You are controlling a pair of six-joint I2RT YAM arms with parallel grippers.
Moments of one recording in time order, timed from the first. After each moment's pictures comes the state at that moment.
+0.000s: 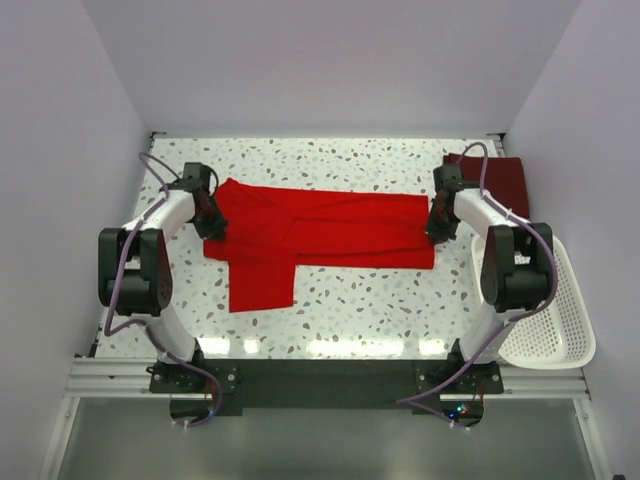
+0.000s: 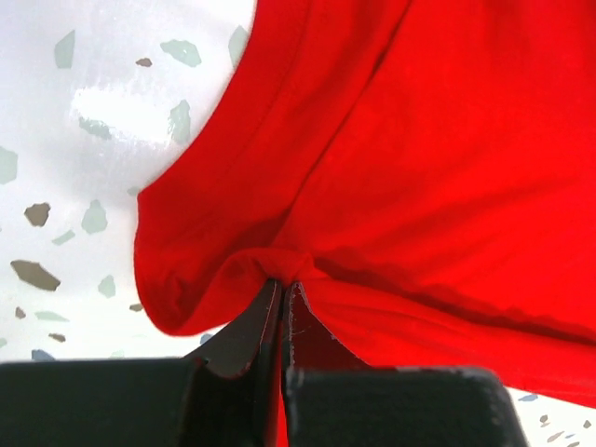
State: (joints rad) left arm -0.02 1.73 1.19 -0.67 -0.01 -0.51; right arm 0.07 1.77 1.22 -0.72 0.17 0.44
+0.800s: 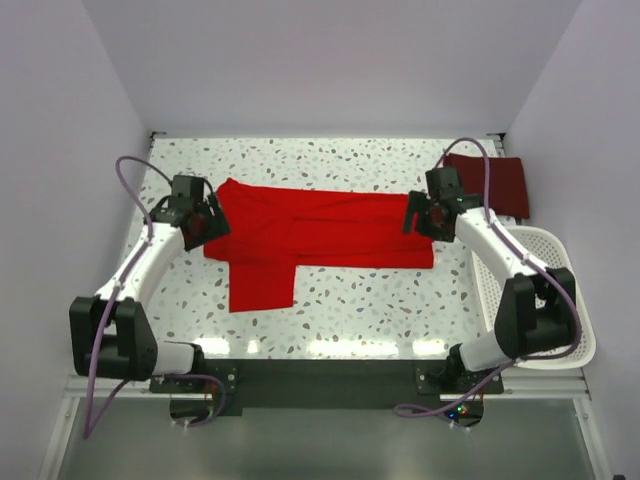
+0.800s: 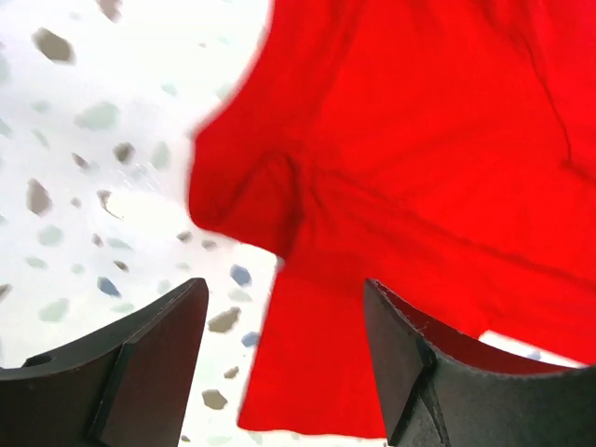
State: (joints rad) left arm -0.05 1.38 1.01 -0.62 -0.12 -0.49; right arm 0.18 1.52 1.12 -0.64 0.11 0.39
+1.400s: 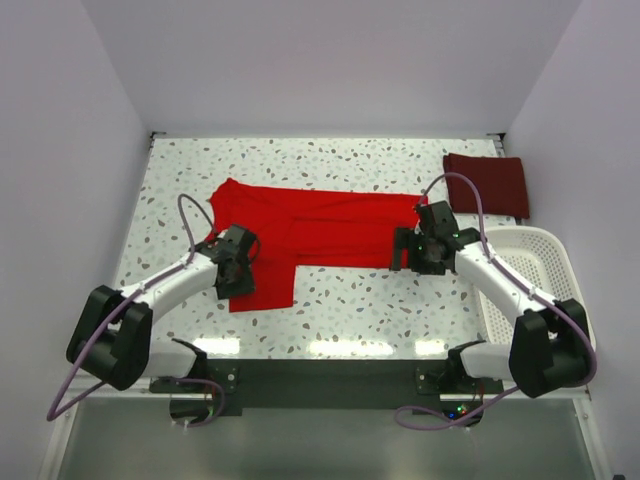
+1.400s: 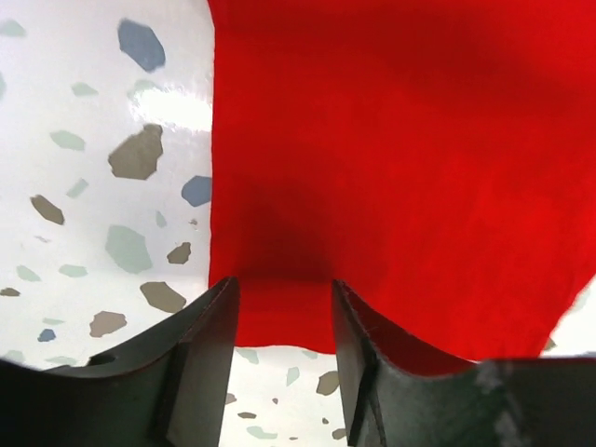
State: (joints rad) left arm -0.42 1.32 0.69 -0.66 -0.21 -0.68; right arm 0.30 1.29 0.83 -0.62 -0.04 0.39
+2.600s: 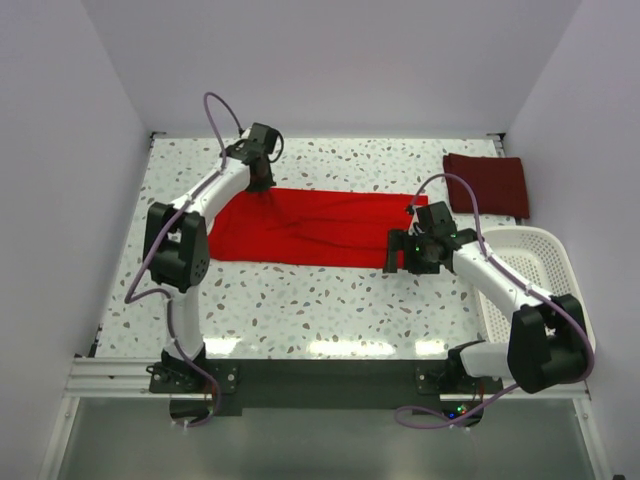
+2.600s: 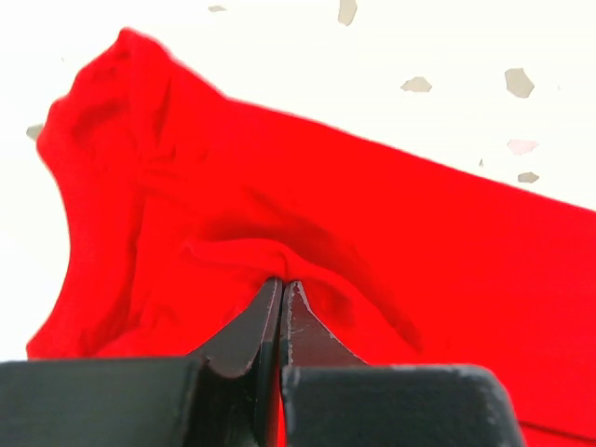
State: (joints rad) left arm -0.34 2.01 1.70 -0.69 -0.35 -0.49; right arm 0.30 1.31 0.81 -0.57 -0.15 0.32
